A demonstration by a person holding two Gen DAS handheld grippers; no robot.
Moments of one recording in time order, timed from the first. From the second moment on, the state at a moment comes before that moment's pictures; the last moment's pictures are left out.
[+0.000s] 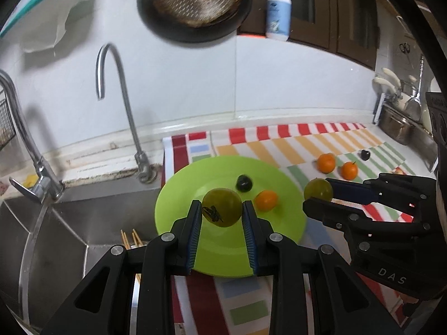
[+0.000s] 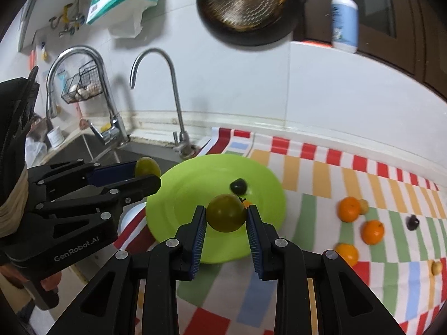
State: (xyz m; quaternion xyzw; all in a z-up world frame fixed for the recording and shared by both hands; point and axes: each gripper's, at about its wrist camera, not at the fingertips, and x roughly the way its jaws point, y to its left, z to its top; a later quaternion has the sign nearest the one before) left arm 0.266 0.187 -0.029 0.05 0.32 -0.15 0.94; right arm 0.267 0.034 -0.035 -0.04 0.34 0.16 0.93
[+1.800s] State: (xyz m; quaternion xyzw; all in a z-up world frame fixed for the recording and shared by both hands) left arm 0.209 0.122 0.015 0.03 0.28 -0.12 0.95; right arm 0.220 -0.058 0.002 0.02 0.29 0.07 0.95
